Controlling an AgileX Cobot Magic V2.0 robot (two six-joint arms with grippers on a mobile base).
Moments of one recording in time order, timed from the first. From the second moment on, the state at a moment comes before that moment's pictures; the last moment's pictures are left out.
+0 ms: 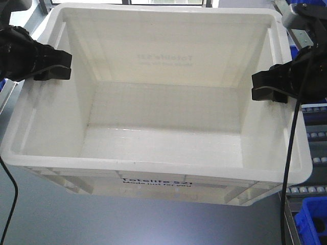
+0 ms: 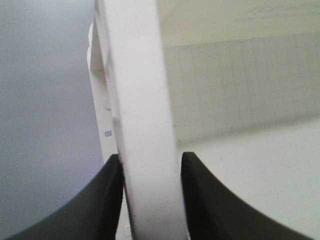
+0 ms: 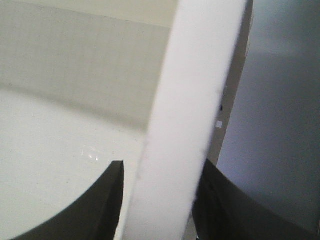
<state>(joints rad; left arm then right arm) -0.15 1.38 -1.28 -0.34 0.94 0.16 0.16 1.26 -1.14 0.27 0.96 -0.10</state>
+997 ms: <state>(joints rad) -0.15 1.38 -1.28 -0.34 0.94 0.16 0.16 1.26 -1.14 0.27 0.96 -0.10</state>
